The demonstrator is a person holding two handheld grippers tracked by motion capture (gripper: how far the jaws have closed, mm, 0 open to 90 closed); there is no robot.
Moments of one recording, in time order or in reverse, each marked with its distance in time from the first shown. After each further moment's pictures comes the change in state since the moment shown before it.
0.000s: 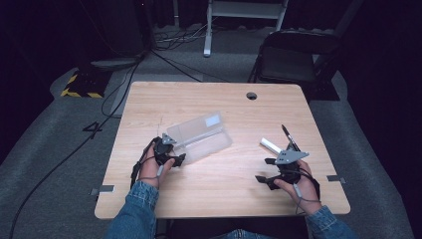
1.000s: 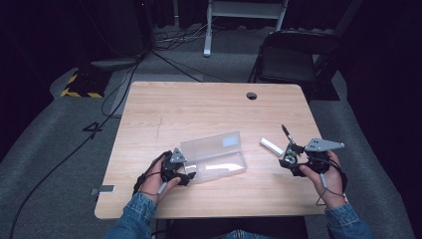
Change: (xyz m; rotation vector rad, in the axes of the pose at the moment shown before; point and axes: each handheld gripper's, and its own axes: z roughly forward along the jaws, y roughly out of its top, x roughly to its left) left arm -0.047 -0.017 -0.013 0.007 -0.173 0.190; right arm -0.038 0.003 -0.063 -0.093 -0.137 0.093
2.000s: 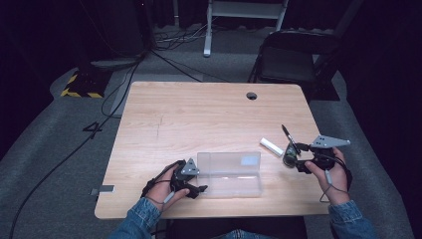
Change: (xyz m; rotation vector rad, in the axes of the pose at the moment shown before) left arm -0.036 0.006 0.009 -0.004 -0.152 0.149; right arm -0.017 -0.003 -0.006 0.005 -0.030 0.041
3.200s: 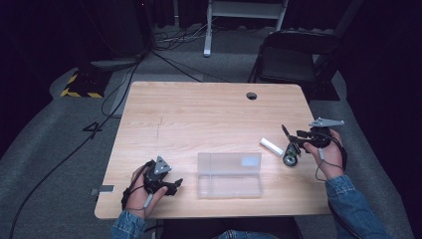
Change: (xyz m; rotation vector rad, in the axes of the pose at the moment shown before) left arm 0.015 -0.052 -0.060 -0.016 0.309 -0.259; right arm -0.066 0.014 0.040 0.083 -0.159 0.133
